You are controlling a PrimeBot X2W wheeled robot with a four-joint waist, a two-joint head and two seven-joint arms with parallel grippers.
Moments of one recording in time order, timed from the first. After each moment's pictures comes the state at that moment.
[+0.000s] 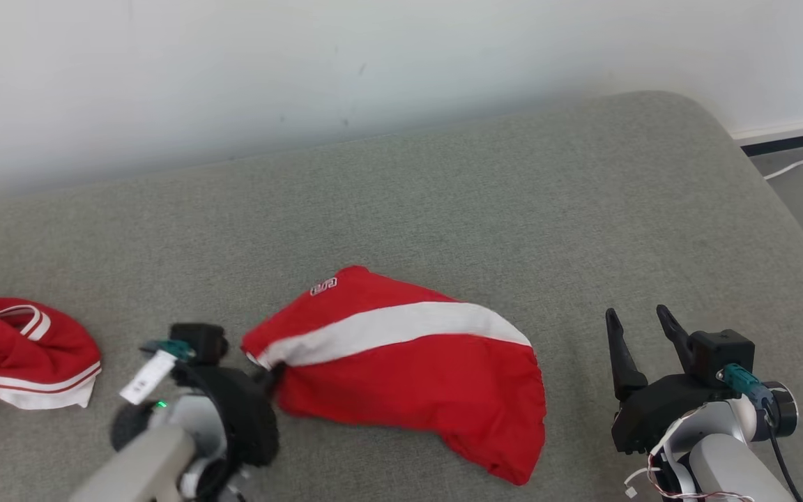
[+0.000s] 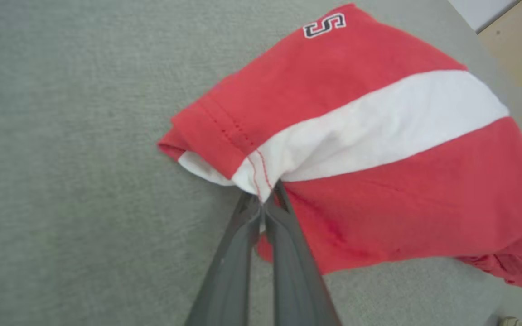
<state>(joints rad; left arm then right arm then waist) -0.61 0.27 -0.96 0.73 -0.99 0.00 0.07 -0.27 -0.15 0.20 0.48 0.35 -0.09 -0.18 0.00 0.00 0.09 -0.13</state>
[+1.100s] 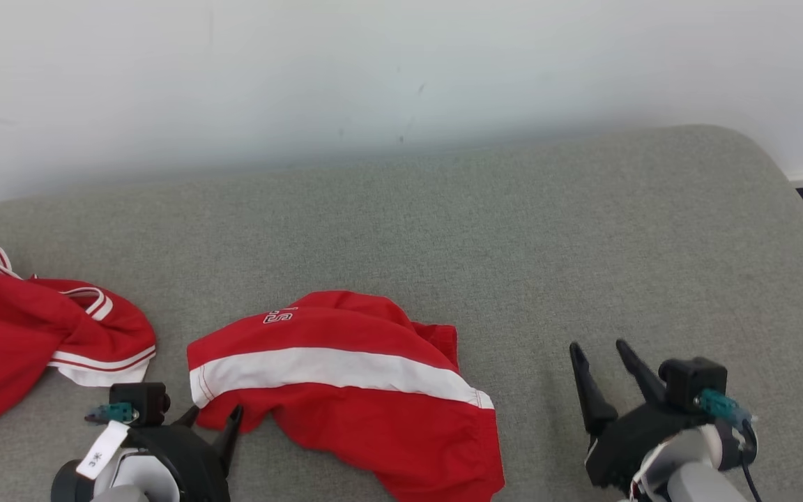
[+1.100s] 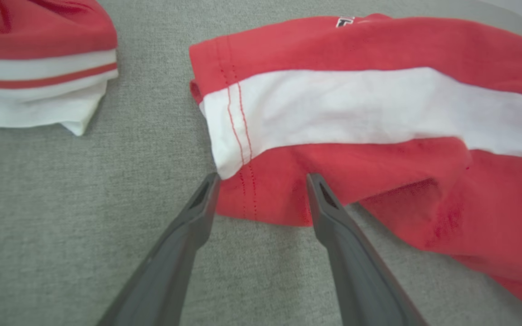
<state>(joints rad) -0.51 0.38 -0.94 0.74 -0.96 0.04 -0.05 -0.24 -0.11 0.23 0.49 0.41 -0.03 -0.17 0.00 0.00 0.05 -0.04</state>
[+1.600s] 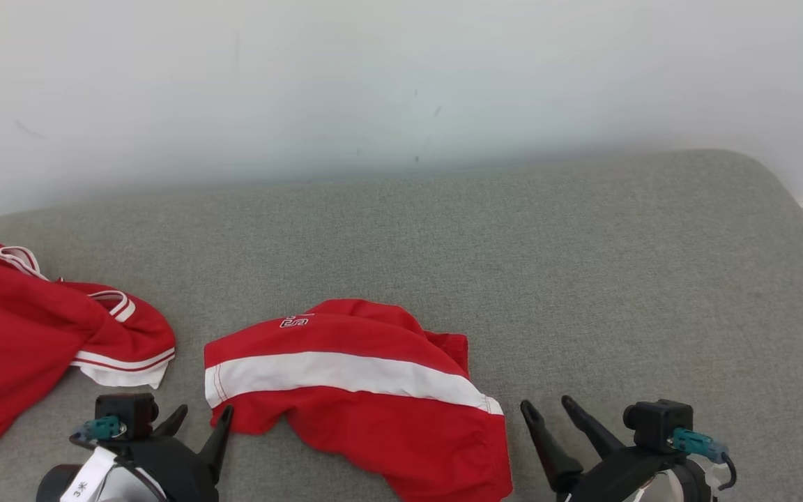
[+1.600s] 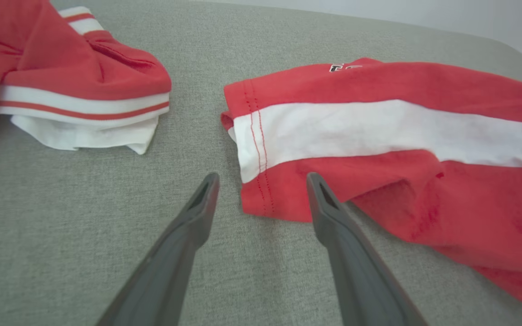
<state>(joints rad) -0.44 0.44 -0.93 0.60 -0.92 0.09 -0.12 -0.09 -0.08 0.27 0.35 0.56 0.08 -0.03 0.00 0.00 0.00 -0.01</state>
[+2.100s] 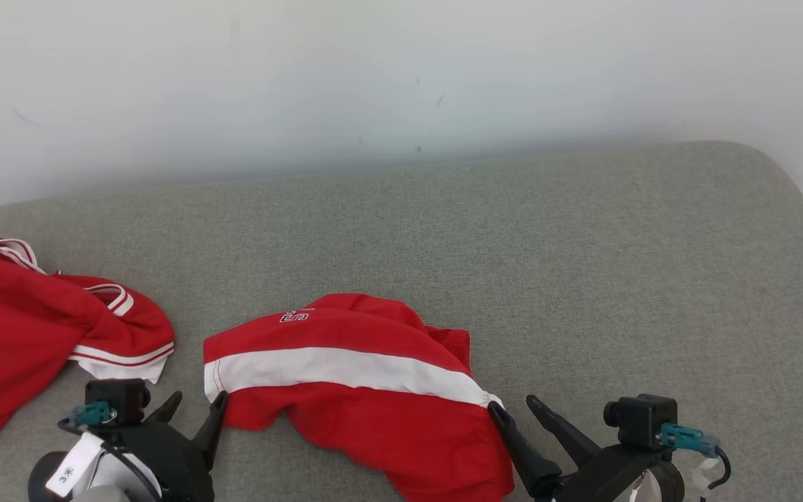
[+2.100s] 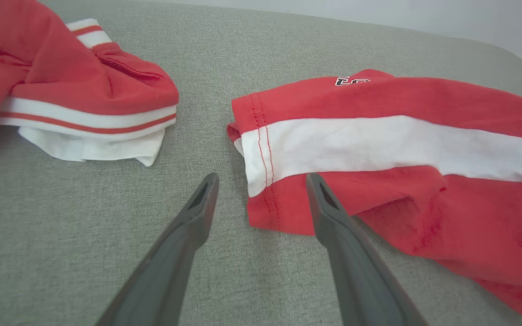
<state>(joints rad) -0.46 0.47 -0.92 0.56 -0.94 0.09 -0.10 -0.04 -0.07 0.31 0.16 0.64 0.09 0.09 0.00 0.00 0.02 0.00</state>
